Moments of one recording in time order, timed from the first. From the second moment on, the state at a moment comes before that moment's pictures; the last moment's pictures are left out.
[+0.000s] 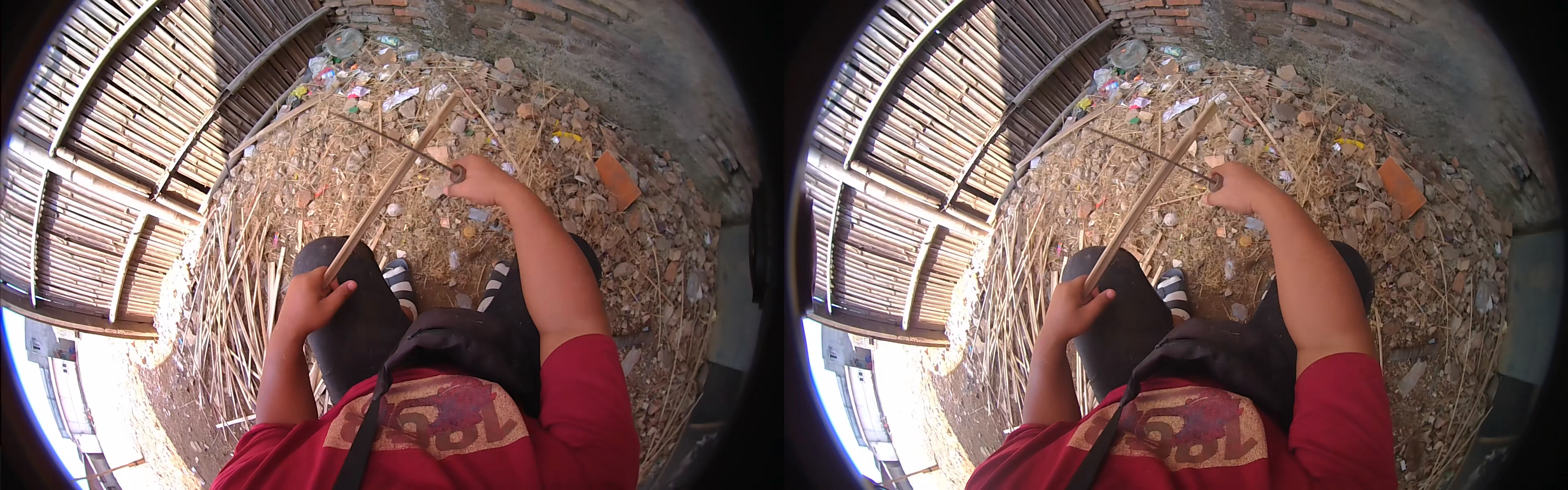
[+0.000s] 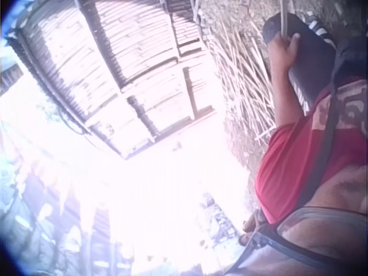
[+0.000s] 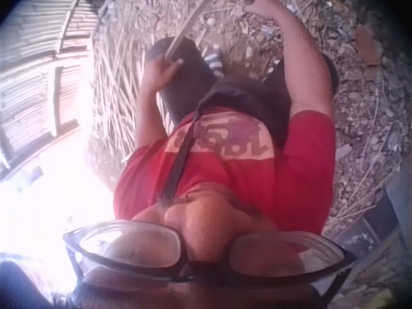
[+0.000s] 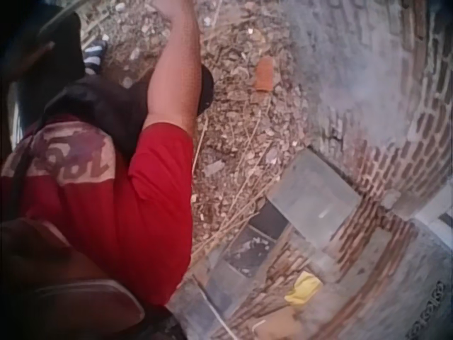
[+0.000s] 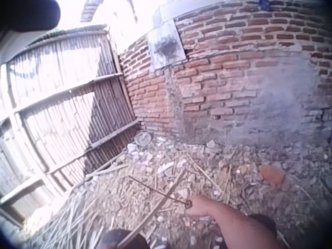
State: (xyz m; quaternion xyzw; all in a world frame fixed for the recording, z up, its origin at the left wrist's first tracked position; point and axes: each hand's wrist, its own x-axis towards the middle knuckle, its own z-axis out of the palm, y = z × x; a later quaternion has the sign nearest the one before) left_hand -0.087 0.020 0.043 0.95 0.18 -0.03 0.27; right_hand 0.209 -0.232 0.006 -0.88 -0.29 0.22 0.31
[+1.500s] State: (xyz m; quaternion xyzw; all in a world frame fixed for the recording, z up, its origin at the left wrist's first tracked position) left_hand -0.095 0.022 0.042 0.94 0.18 -0.05 0.28; right_hand 0.207 -0.229 0.001 -0.90 -0.29 0.19 0.27
